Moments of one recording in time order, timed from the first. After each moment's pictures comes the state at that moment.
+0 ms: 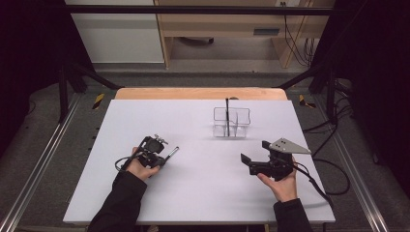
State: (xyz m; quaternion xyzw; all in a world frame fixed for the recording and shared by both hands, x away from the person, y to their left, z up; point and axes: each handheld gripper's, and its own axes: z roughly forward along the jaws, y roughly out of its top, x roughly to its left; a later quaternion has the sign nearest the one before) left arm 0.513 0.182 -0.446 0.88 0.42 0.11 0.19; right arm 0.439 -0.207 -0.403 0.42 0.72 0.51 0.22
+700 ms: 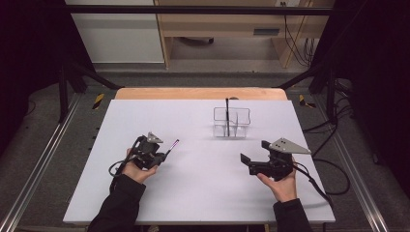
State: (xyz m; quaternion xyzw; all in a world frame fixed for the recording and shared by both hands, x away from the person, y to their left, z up) left arm 0.491 0.188 -0.424 0.85 0.41 0.15 0.28; right arm 0.439 -0.206 -0.401 0.42 0.72 0.51 0.21
